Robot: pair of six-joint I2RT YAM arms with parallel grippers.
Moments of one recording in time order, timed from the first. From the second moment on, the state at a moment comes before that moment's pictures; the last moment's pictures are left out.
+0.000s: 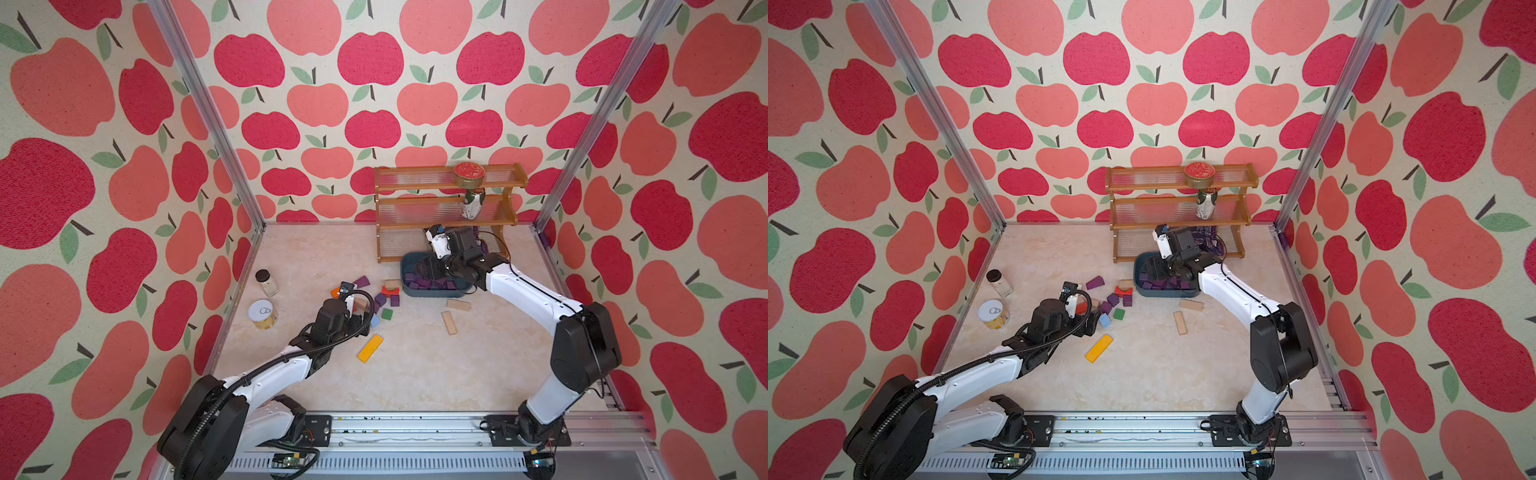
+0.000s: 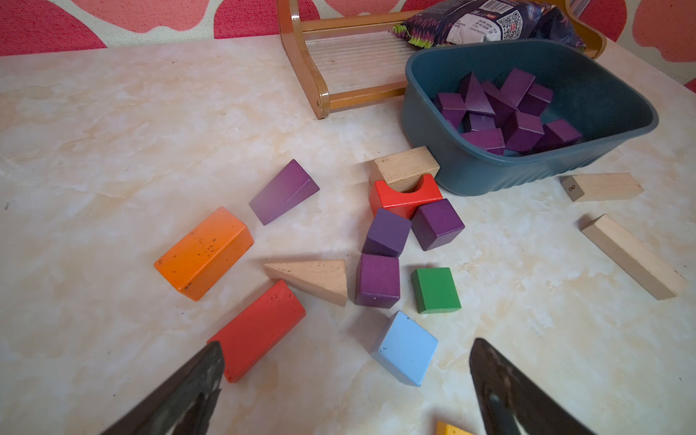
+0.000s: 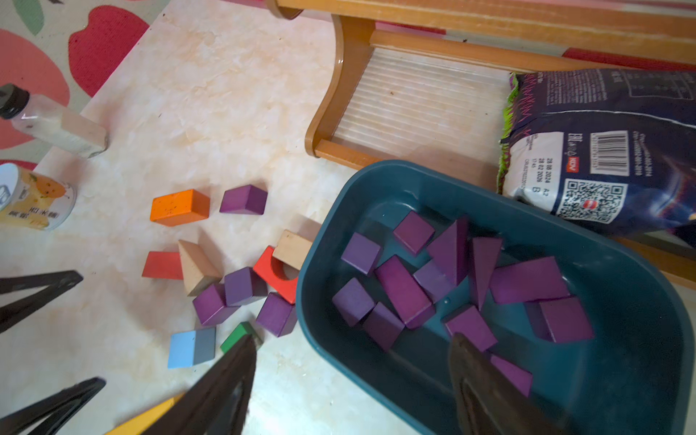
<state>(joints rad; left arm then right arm) -0.54 1.15 0.41 0.19 -0.11 -0.17 0.59 1.66 1.30 -0.39 -0.14 0.12</state>
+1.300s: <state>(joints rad) -0.54 1.07 0.41 0.19 -0.19 -0.17 0.87 1.92 1.27 -0.33 -0.04 0.20</state>
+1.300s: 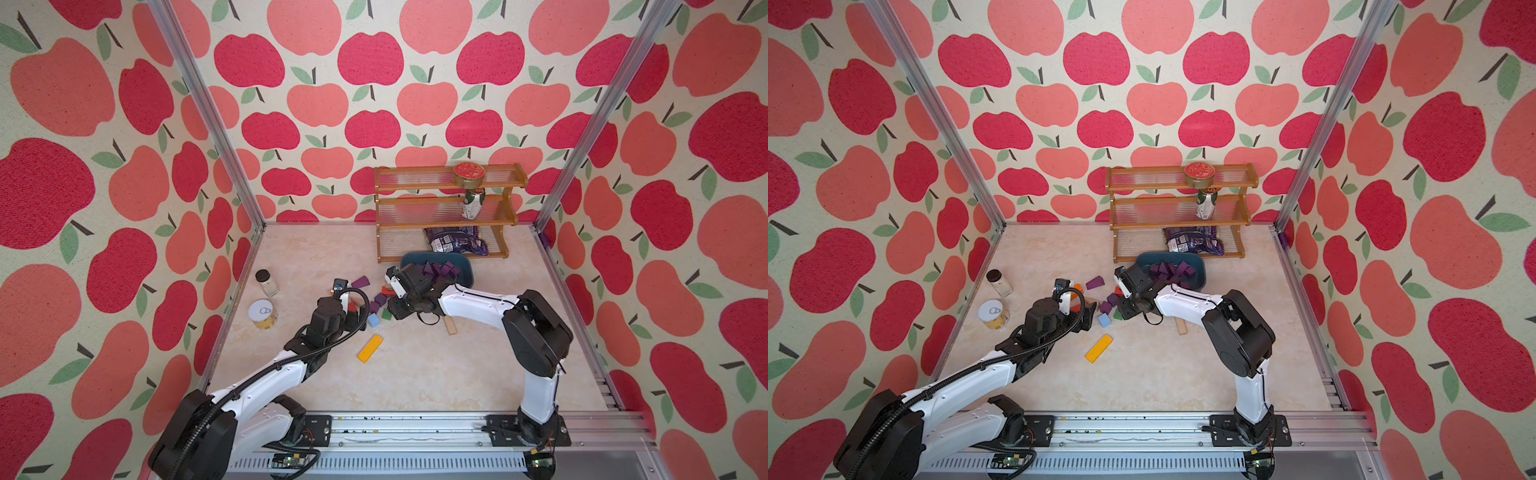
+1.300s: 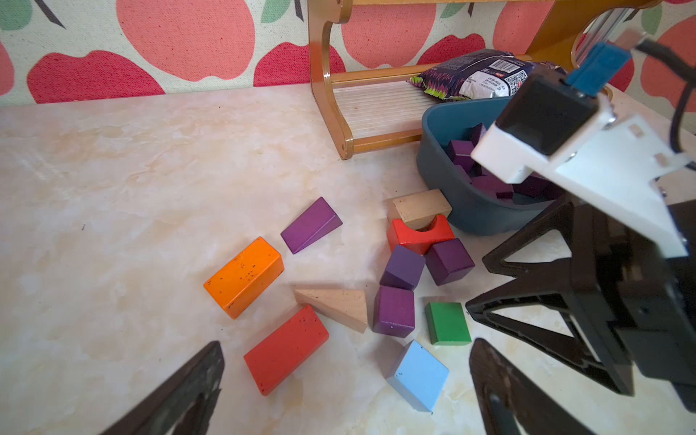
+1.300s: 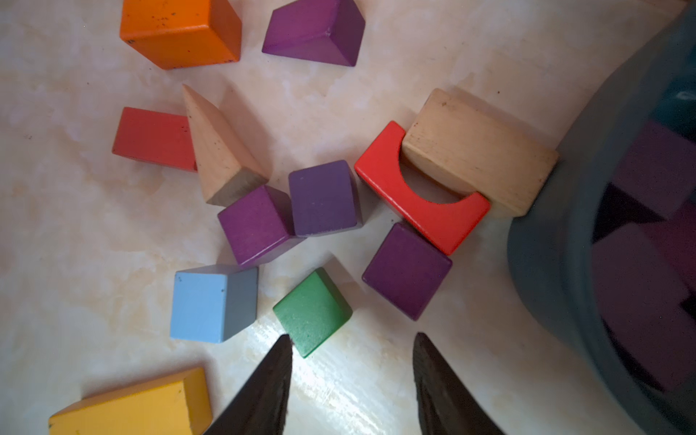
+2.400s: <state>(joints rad) -0.54 1.07 0.41 0.19 -0.19 -0.17 0.85 2.03 1.38 -0.32 0.06 0.25</state>
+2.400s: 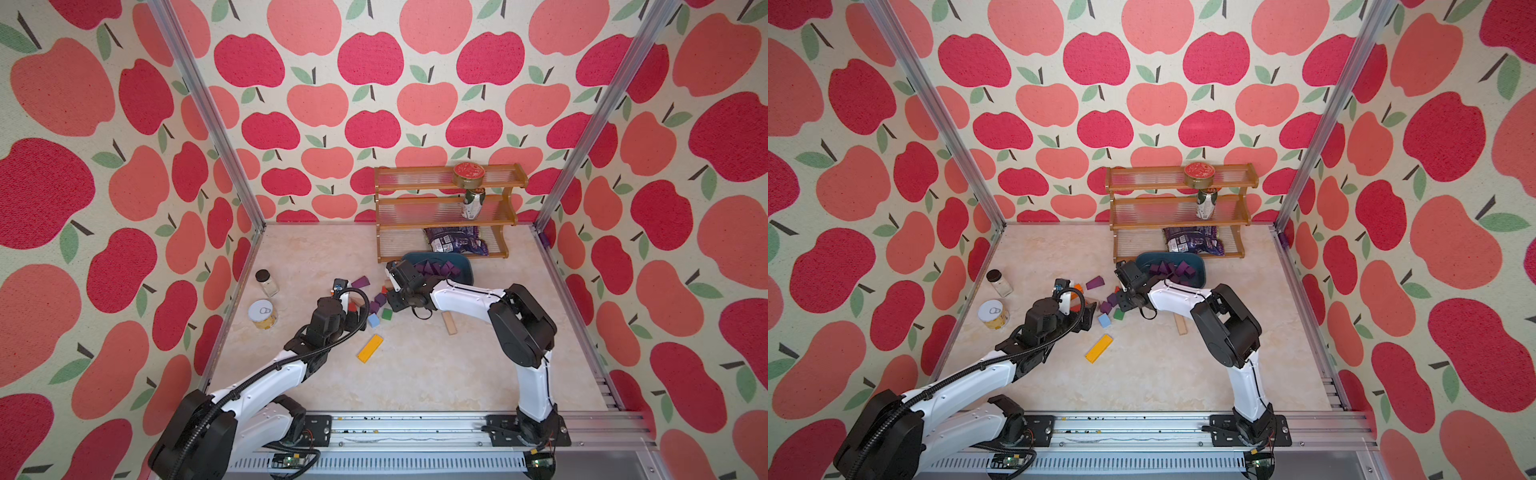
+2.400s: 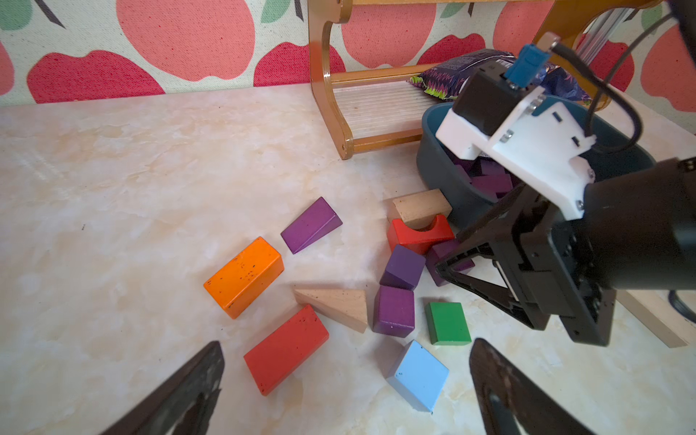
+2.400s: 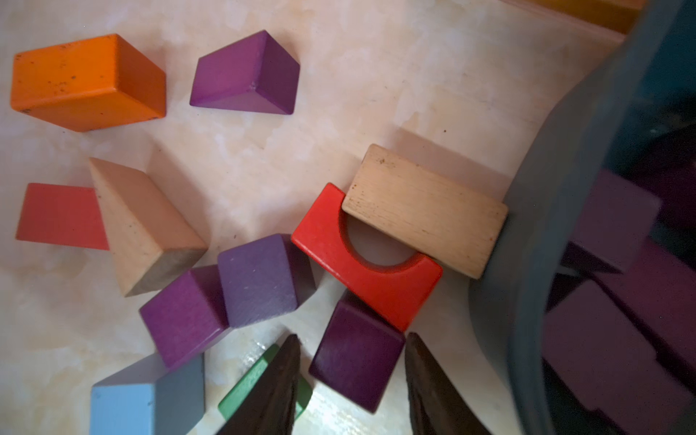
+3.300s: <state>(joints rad) -0.54 1.07 0.41 0.19 -0.19 -0.17 0.84 2.11 1.45 -0.37 0.08 0.26</state>
